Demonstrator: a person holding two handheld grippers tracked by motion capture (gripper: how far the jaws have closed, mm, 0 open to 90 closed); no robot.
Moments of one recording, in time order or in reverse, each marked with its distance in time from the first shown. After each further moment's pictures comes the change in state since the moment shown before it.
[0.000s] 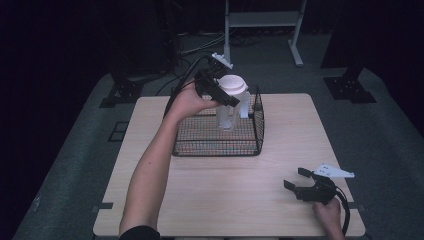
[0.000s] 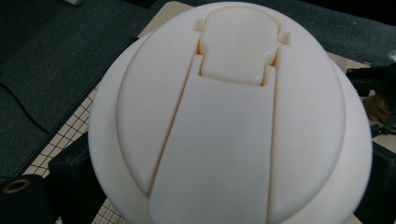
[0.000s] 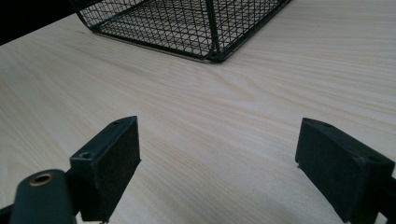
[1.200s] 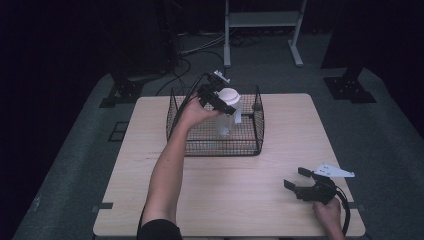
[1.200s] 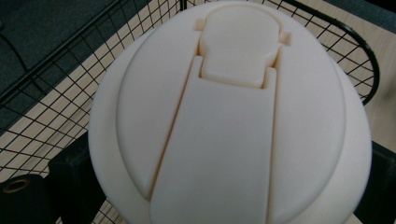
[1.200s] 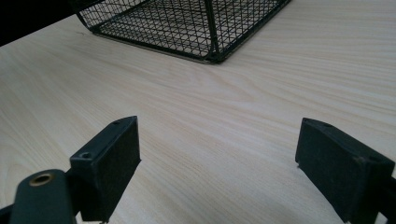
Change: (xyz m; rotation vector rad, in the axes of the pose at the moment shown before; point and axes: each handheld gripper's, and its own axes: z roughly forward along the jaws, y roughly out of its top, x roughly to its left) left arm 0.038 -0.047 0.076 0.056 0.051 -0.125; right arm -0.001 0.000 0.000 0.001 0.002 0.003
